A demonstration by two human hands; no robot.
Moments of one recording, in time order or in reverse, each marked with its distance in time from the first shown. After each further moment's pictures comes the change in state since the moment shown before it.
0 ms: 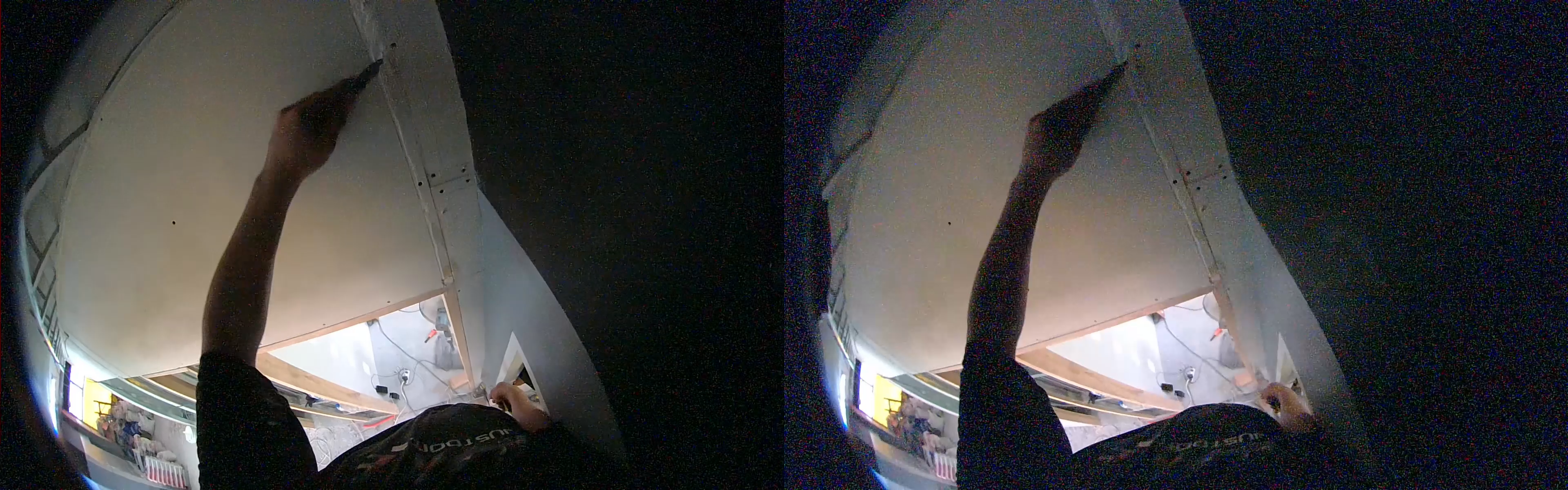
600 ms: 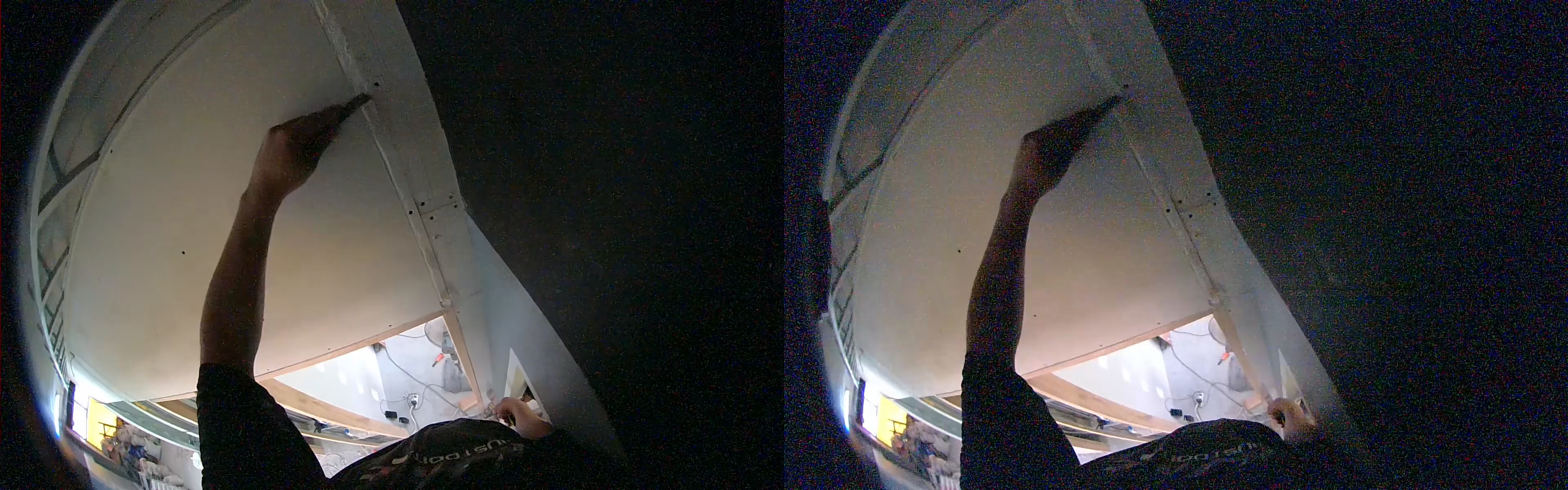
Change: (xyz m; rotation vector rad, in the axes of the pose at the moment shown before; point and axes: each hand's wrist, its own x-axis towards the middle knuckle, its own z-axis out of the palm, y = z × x) left_hand 0.021 -0.011 -0.011 -0.124 -0.044 -0.011; right_hand 0.012 0.073 0.019 0.047 0.119 -0.047
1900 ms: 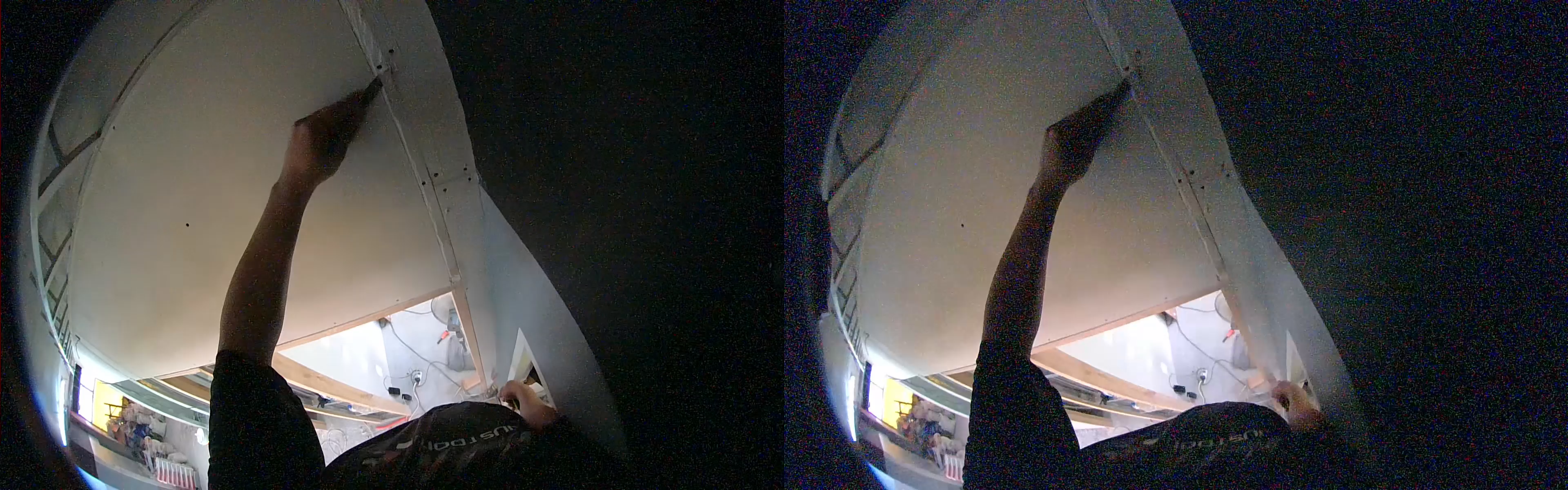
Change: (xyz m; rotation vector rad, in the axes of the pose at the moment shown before) left_hand -0.020 0.016 0.025 0.002 0.020 -0.024; right_hand -0.011 -0.067 -0.010 -0.070 0.045 0.067
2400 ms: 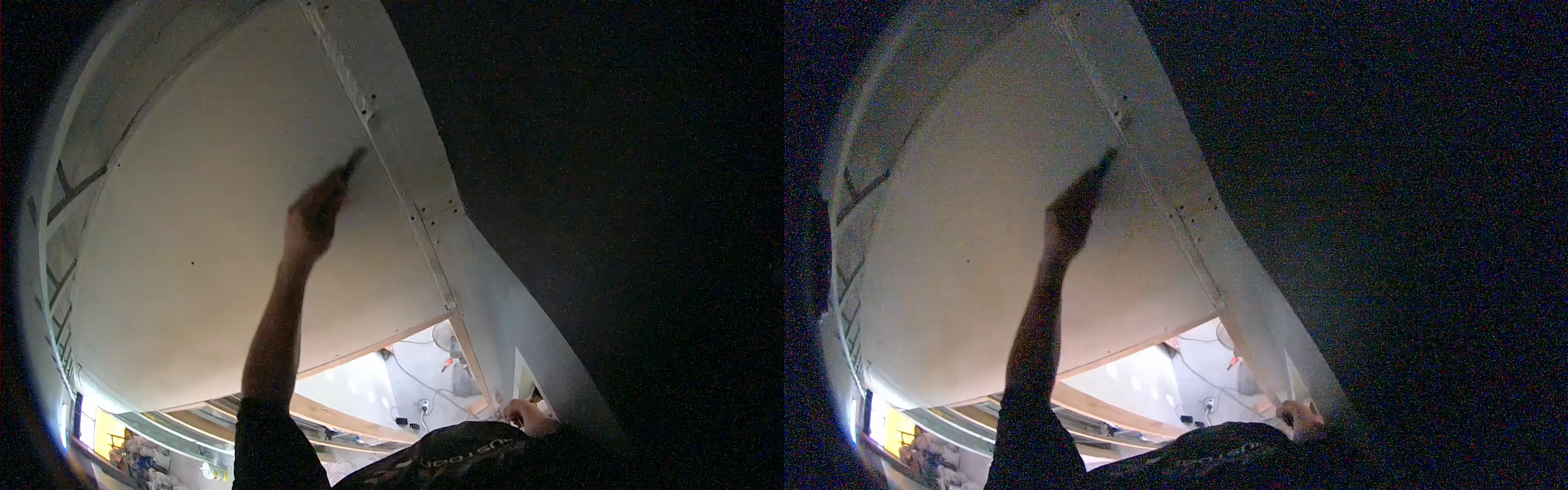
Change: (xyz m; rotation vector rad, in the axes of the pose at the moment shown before) left_hand -0.068 0.001 0.028 -0.093 -0.002 -0.231; right_hand 0.020 0.091 0.008 -0.016 -0.159 -0.132
